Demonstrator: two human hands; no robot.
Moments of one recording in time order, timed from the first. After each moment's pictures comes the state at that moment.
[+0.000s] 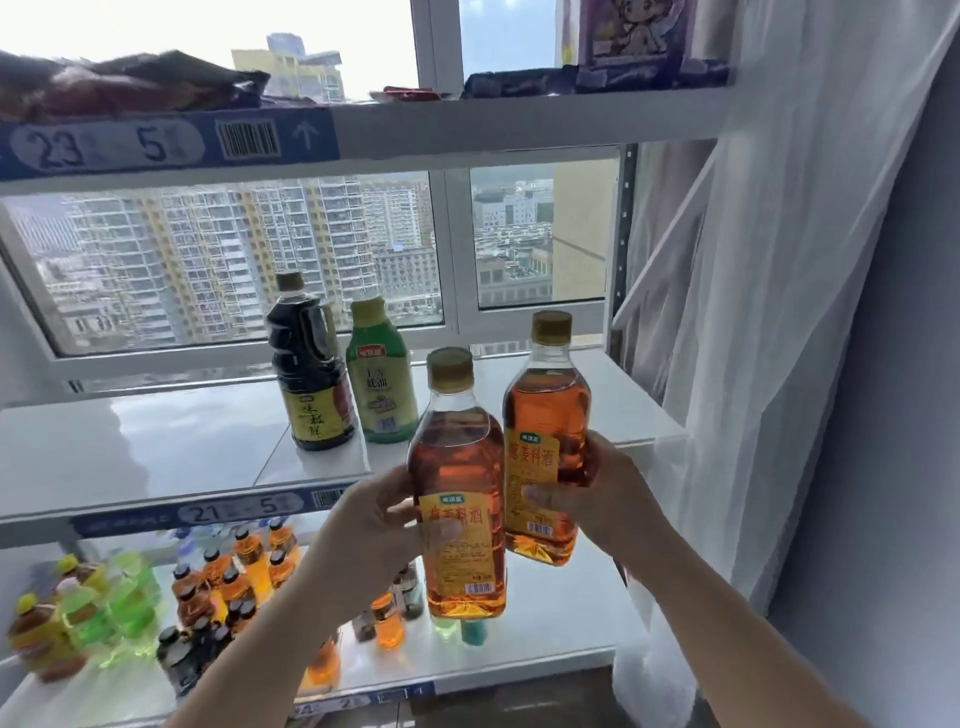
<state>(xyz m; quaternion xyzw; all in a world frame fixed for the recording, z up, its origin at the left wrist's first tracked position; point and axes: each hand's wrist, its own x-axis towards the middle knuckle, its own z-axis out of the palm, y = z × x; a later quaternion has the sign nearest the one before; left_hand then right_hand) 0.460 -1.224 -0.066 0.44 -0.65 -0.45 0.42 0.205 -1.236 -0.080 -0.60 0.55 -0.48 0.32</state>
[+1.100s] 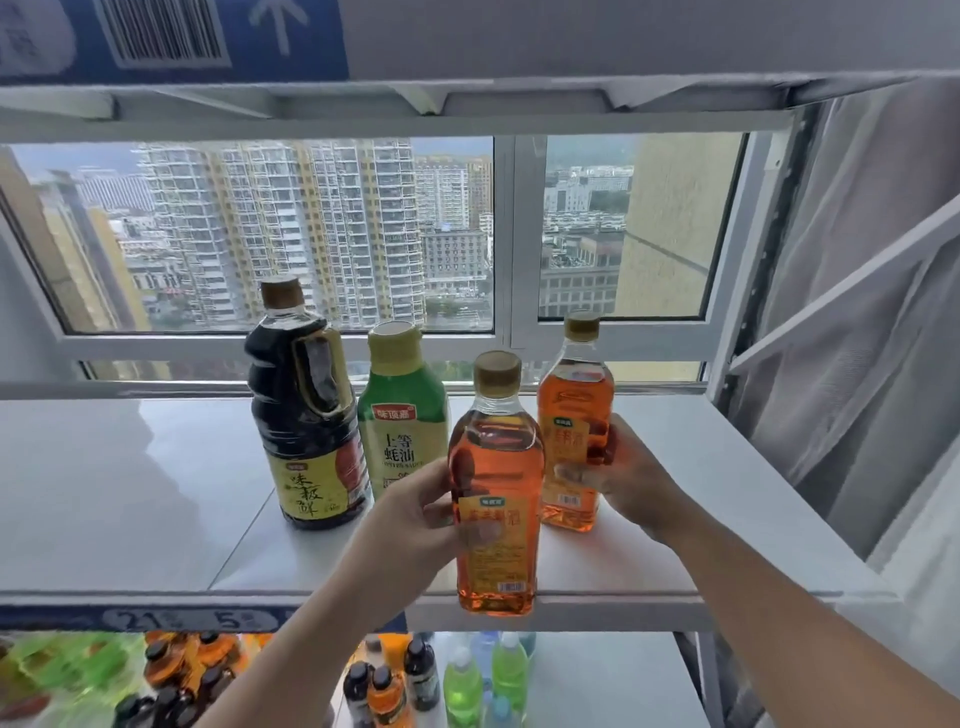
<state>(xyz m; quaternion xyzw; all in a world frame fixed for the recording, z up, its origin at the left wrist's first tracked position) 0.467 -1.443 -0.074 0.42 -0.66 -0.44 0.44 0.205 -1.540 -0.100 -0.62 0.49 -0.43 0.43</state>
